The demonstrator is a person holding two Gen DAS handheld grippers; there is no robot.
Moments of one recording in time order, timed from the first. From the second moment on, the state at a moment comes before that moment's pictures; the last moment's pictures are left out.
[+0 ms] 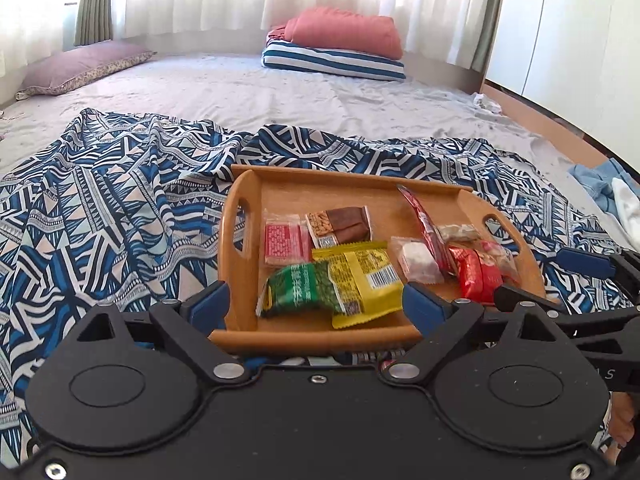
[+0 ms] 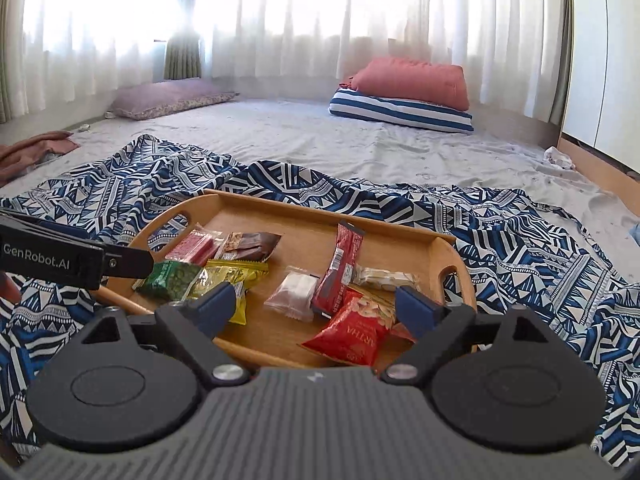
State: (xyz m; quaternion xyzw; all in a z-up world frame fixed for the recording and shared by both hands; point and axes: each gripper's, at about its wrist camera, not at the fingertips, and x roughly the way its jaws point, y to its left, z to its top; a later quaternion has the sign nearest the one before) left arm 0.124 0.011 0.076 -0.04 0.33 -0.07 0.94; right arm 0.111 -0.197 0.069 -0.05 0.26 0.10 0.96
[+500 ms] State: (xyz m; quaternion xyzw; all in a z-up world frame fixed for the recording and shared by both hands) left arm 0.096 0.000 0.046 -0.02 0.36 -0.08 0.93; right arm 0.070 -0.206 0.034 -0.06 0.27 0.09 0.96
